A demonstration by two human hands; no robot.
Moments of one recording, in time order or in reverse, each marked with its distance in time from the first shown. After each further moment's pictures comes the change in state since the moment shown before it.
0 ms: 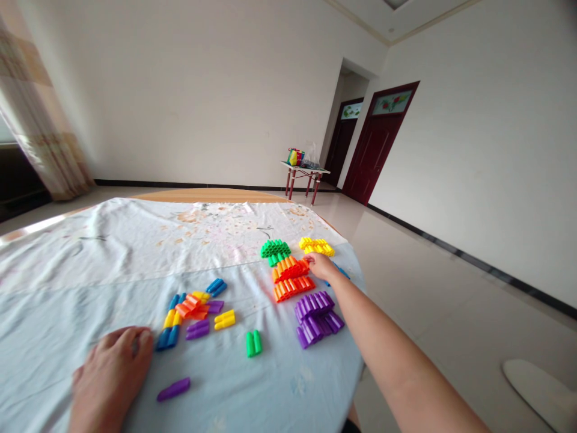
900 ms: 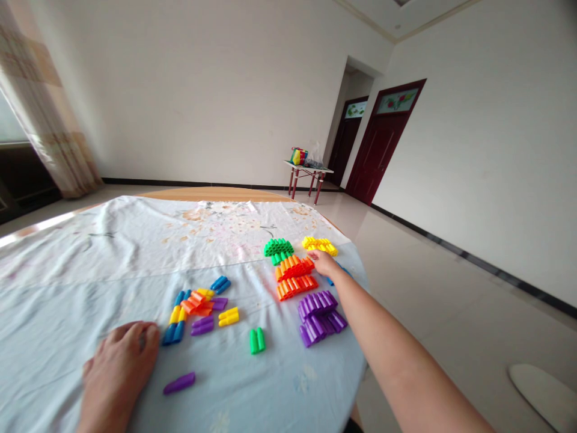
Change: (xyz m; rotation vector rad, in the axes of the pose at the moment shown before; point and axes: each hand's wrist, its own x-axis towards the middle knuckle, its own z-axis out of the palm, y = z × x) left_hand 0.003 -0.004 0.005 0.018 -0.001 0.008; right_hand 0.013 0.011 0.008 0.094 0.021 0.094
